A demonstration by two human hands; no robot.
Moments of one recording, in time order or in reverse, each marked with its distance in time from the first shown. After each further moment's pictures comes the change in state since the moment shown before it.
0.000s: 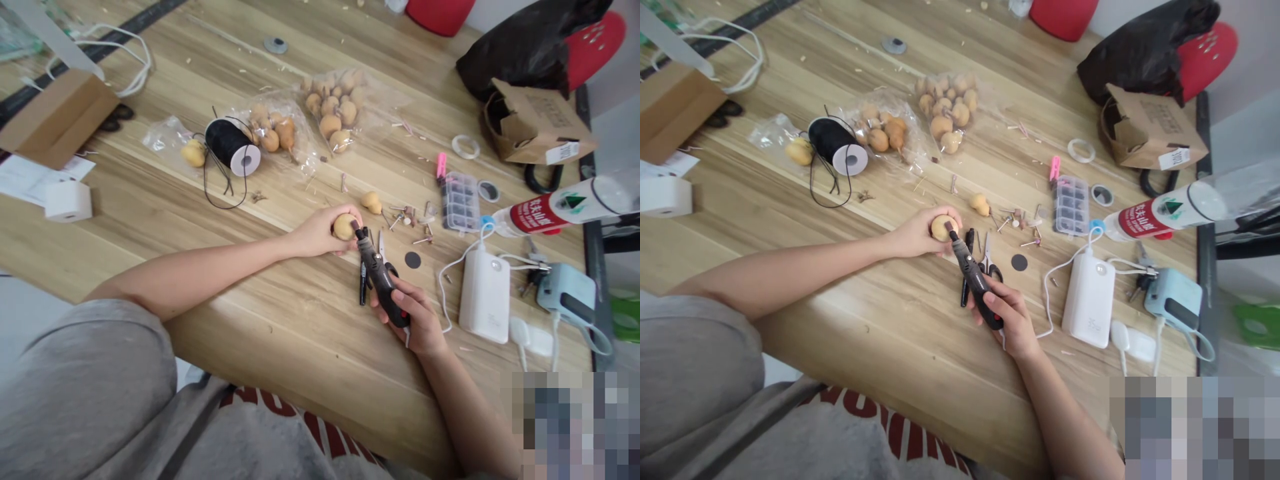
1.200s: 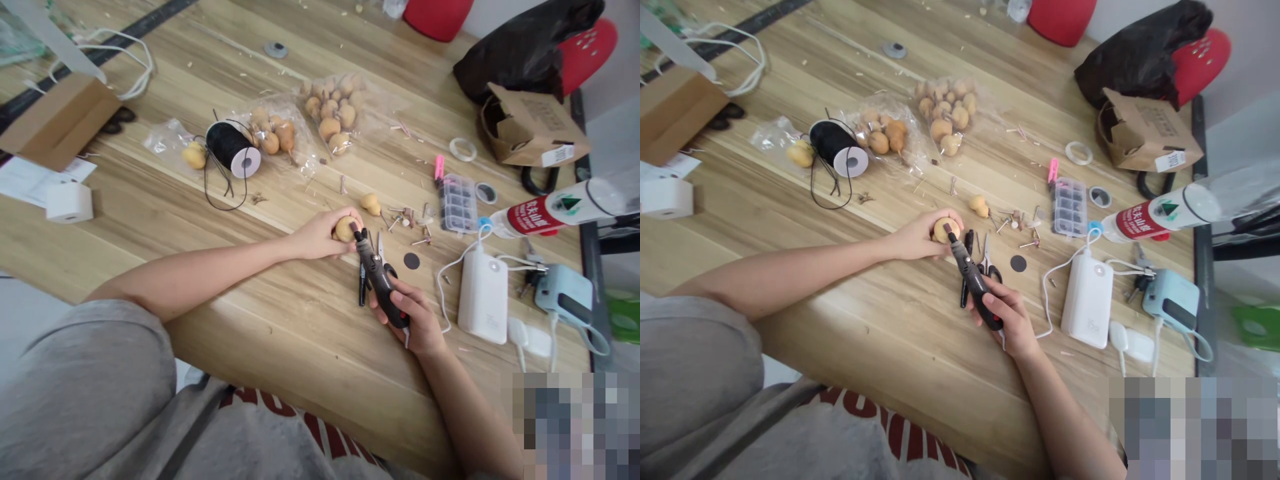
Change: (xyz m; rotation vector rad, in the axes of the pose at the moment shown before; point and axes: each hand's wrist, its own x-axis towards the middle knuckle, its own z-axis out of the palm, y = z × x) left_hand -0.003 0.000 0.001 0.007 -0.059 -0.020; right_hand 0.002 0.002 -0.002 0.069 -0.060 -0.010
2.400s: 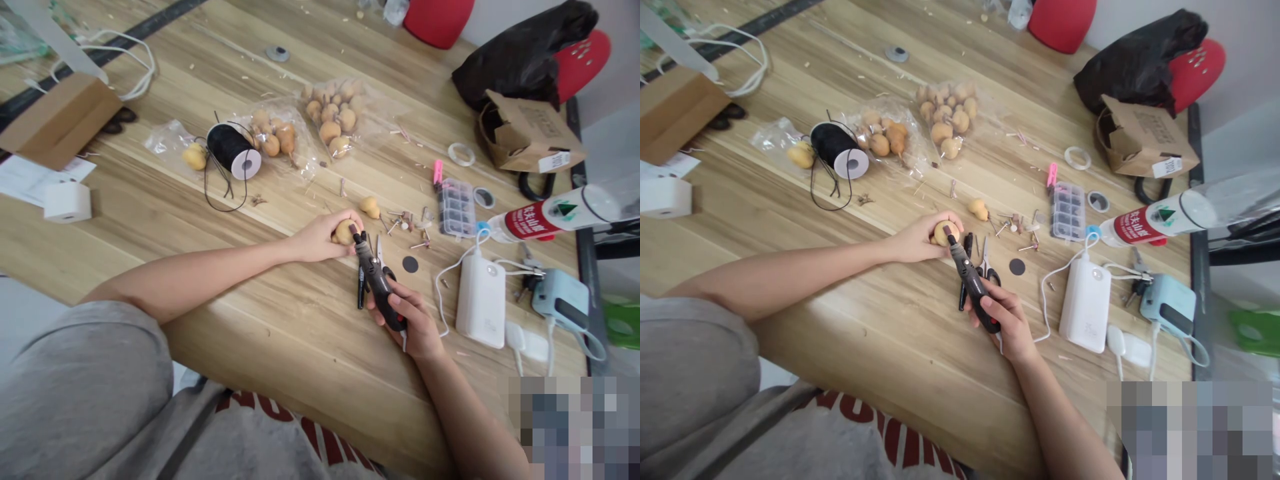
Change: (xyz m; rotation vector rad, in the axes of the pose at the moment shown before) left_hand 0.002 0.000 -0.003 0.217 0.060 0.119; right_hand 0.000 -0.005 0.006 -0.018 0.048 0.001
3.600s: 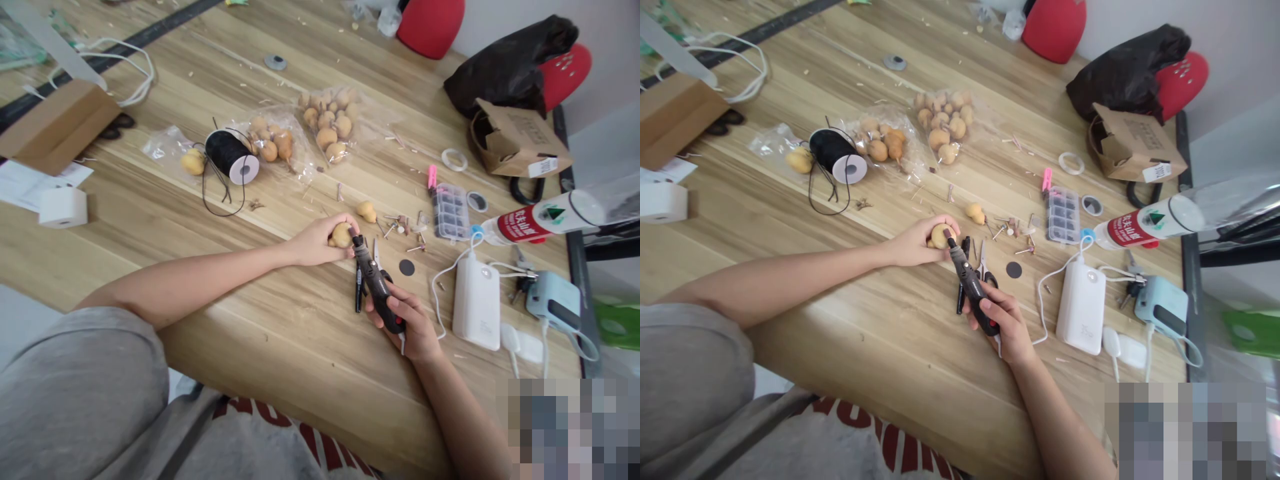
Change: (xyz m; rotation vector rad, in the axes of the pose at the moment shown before) left_hand 0.001 0.001 0.001 -0.005 0.021 -0.025; right_hand 0.000 -0.002 0.001 -0.009 0.027 0.019
